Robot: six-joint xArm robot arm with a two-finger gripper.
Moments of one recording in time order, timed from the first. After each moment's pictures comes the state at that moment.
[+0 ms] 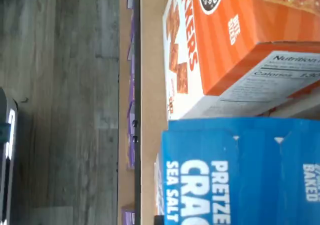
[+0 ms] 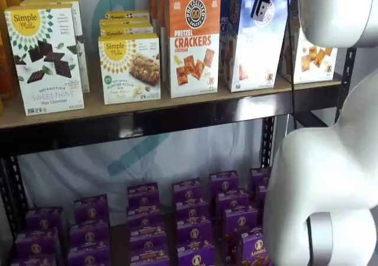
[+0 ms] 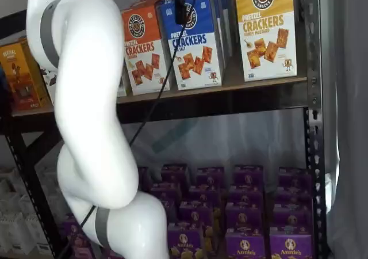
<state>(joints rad) -0.28 -0.21 -1.68 0.30 1.75 -1.74</state>
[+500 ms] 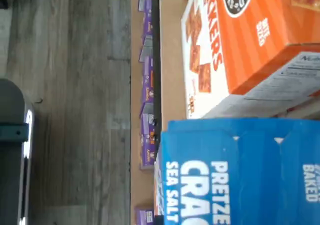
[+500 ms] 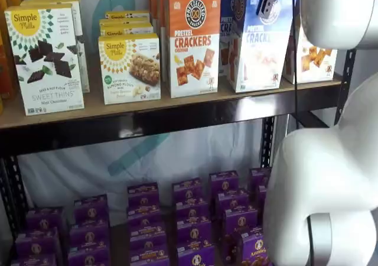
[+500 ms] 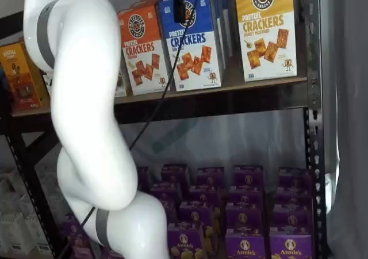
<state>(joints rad) -0.30 -0.23 -1.69 0.31 1.81 -1.76</state>
